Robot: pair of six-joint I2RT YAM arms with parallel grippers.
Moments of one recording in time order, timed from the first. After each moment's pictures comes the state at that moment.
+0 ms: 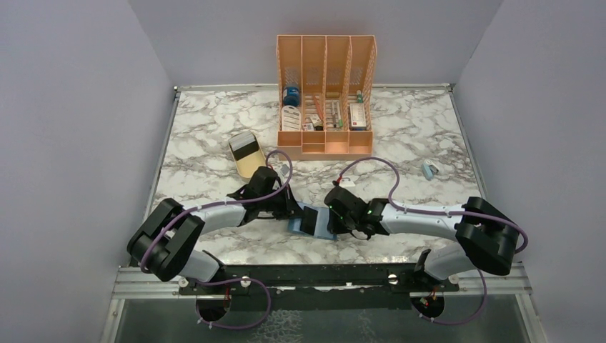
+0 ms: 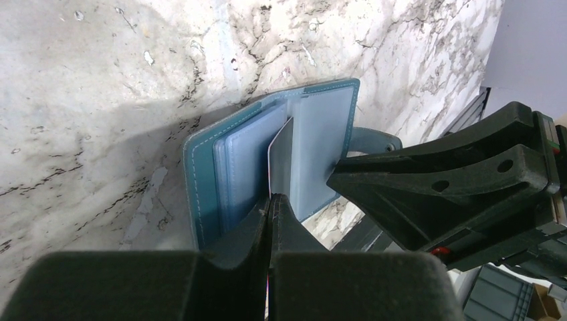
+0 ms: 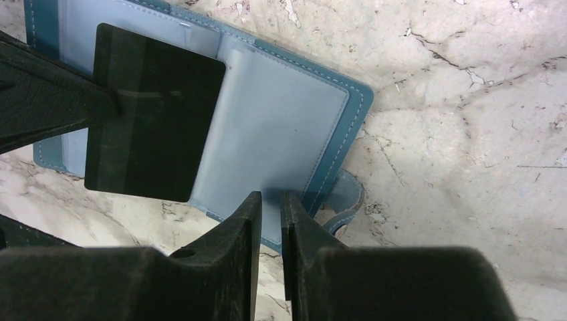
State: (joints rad) left arm -0.61 1.41 0.48 0.17 0.46 -0.84; right arm 1.03 1.43 0.67 -0.25 0.20 0.84
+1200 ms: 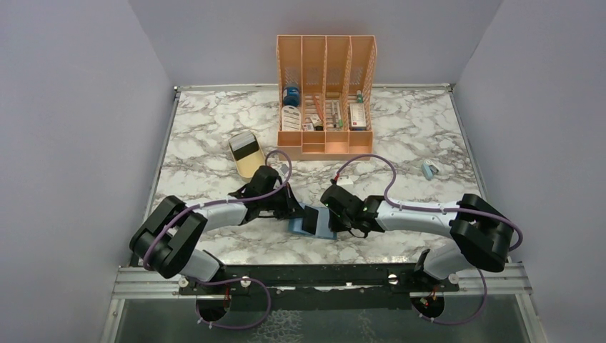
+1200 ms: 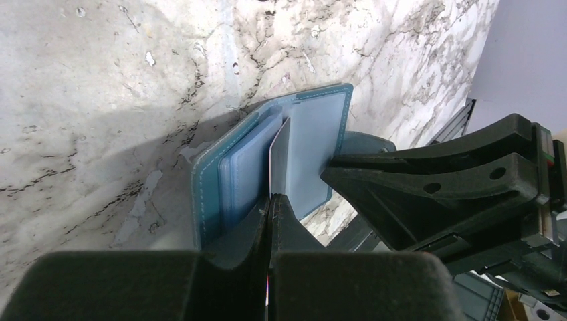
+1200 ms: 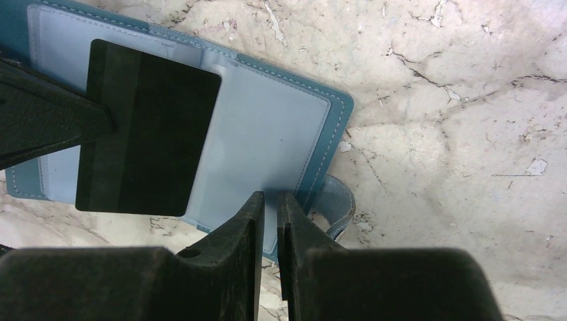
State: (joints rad) left arm -0.61 1.43 0.50 0.16 0.46 -0.91; right arm 1.03 1.47 0.73 -0.31 0.24 0.82
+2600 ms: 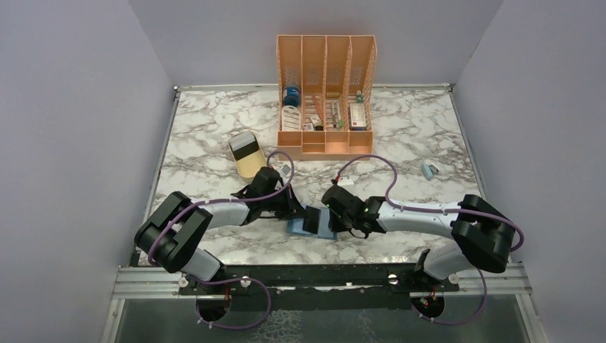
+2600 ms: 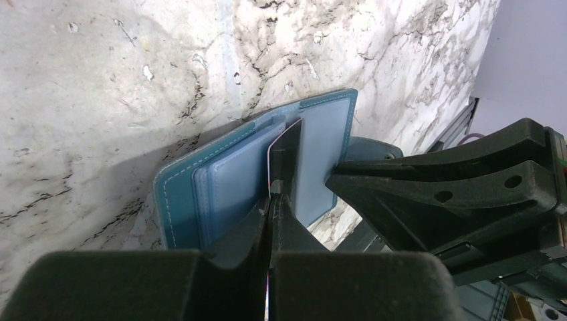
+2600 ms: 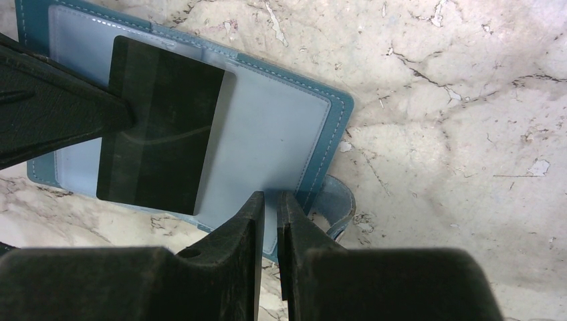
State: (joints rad) left arm -0.62 1.48 0.49 0.24 0.46 -0.90; right arm 1.03 1.46 0.71 -0.30 0.24 0.82
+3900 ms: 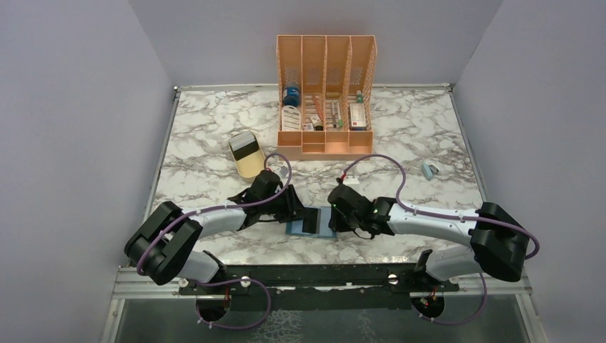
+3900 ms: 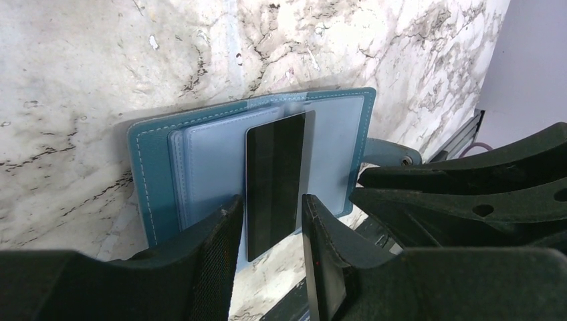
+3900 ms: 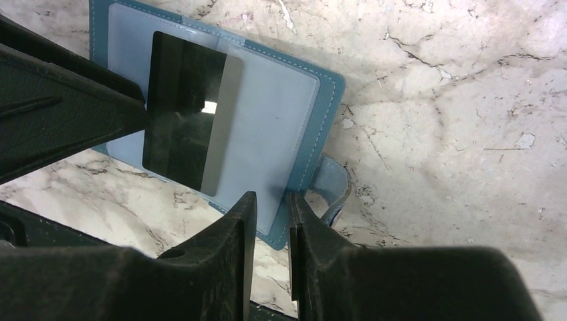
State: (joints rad) left arm -0.66 1.39 0.46 0.18 0.37 -0.94; right arm 1.03 1.35 0.70 -0.34 0.22 0.85
